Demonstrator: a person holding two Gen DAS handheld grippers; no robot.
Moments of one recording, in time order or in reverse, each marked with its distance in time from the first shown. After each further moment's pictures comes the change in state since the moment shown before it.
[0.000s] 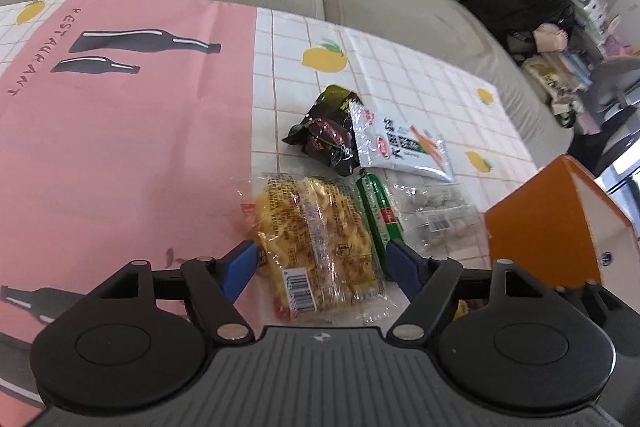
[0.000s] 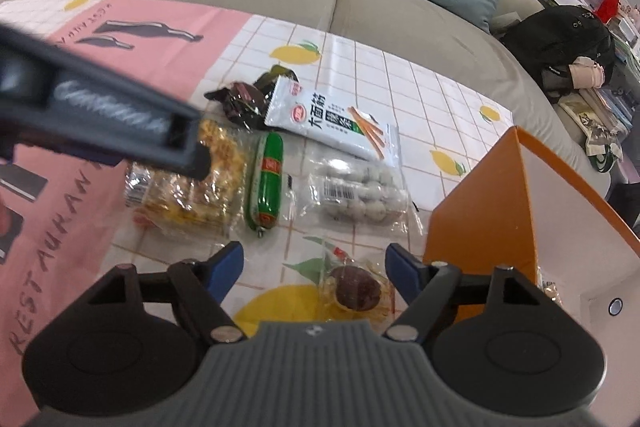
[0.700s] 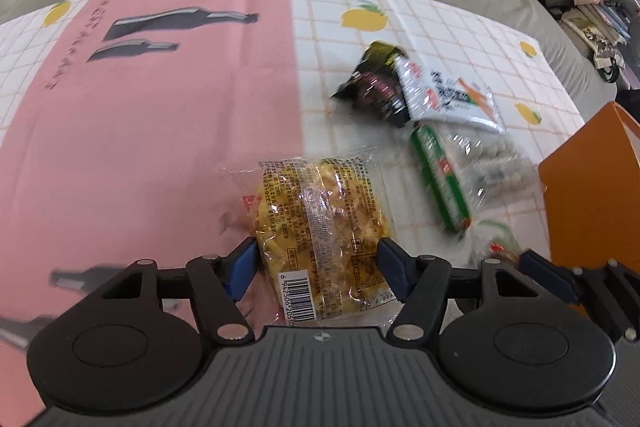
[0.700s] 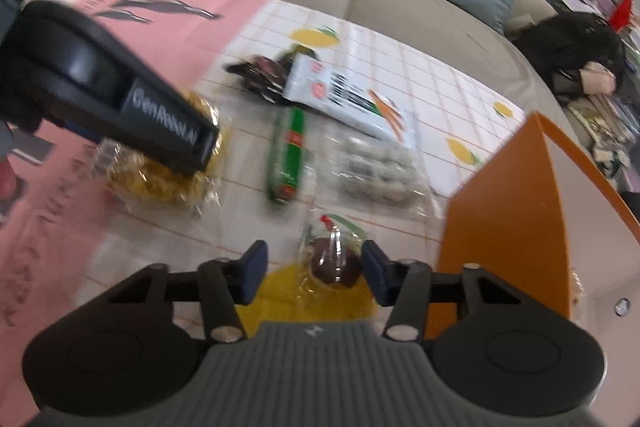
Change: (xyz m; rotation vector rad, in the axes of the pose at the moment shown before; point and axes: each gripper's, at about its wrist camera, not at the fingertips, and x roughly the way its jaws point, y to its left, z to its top) left arm -0.006 0.010 -0.014 0.061 0.100 0.156; right arm -0.003 0.017 -0.015 -0.047 -0.002 0.034
